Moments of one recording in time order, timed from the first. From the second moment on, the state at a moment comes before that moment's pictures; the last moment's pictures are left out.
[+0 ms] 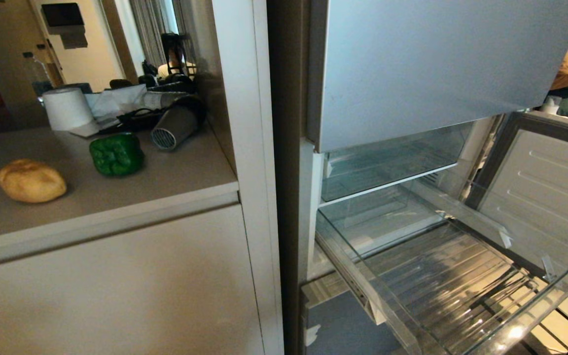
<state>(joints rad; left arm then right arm) 0.00 0.00 0.00 -0.02 0.00 0.00 0.00 0.00 0.00 0.01 0.04 -0.13</state>
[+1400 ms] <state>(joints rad) 0.00 0.00 0.00 -0.02 0.00 0.00 0.00 0.00 0.00 0.01 0.04 -0.08</state>
